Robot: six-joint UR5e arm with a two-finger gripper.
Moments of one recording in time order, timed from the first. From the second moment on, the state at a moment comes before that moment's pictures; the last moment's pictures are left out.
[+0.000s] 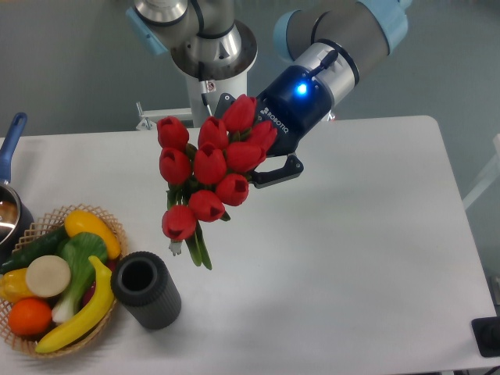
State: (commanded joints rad) arm 2.67 -1.77 -1.66 -0.65 0.19 0.70
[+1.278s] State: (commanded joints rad) arm 2.70 -1.76 -1.64 -0.65 0.27 0.71
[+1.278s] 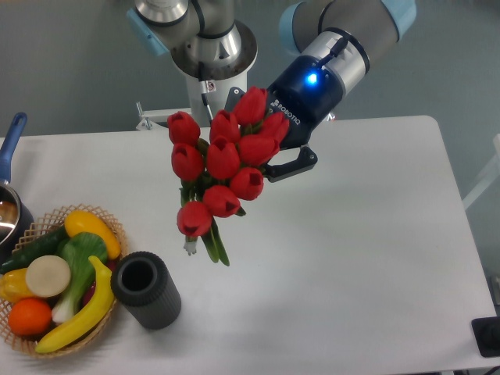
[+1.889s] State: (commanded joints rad) arm 2.71 -1.72 -1.67 -0.66 0.70 0.78
